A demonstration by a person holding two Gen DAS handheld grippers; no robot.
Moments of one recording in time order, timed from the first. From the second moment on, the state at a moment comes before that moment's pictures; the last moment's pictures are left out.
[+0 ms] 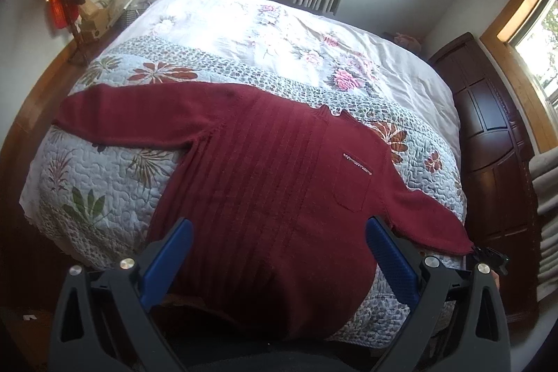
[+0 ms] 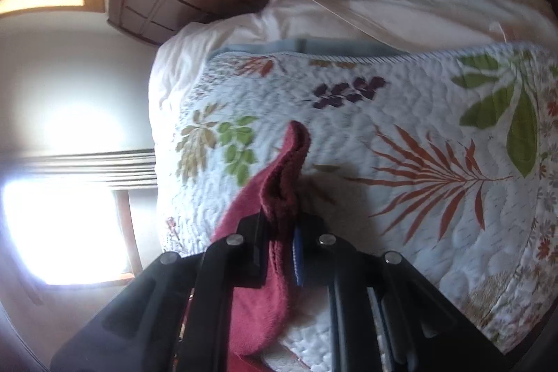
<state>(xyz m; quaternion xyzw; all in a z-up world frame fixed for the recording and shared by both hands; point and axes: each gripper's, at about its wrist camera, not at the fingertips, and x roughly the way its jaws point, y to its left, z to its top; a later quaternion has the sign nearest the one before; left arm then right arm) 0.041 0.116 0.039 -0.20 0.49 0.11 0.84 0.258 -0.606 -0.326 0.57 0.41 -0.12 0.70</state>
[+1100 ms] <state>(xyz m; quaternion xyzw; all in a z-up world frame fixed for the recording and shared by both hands) 0.070 0.287 -0.065 -0.39 0.52 -0.05 0.76 0.327 -0.012 -0.181 -0.13 0.47 0.02 0.87</state>
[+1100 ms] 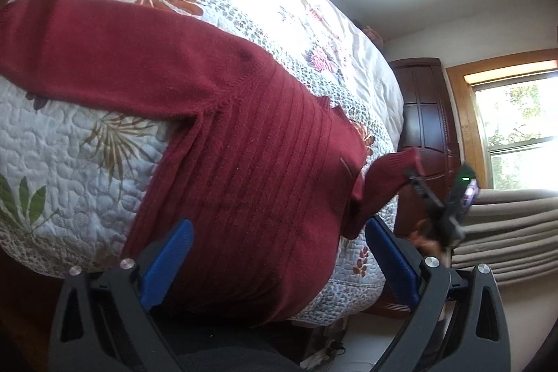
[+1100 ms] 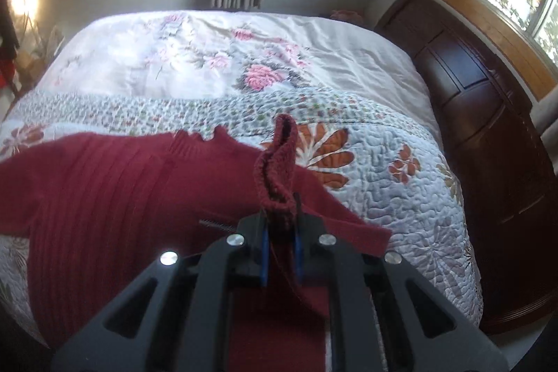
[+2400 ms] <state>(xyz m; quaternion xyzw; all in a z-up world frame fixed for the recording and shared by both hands) 0.310 0.091 -0.186 -0.27 0.66 -0.15 0.69 0.134 -0.087 -0.228 0.05 0.57 0.00 0.82</state>
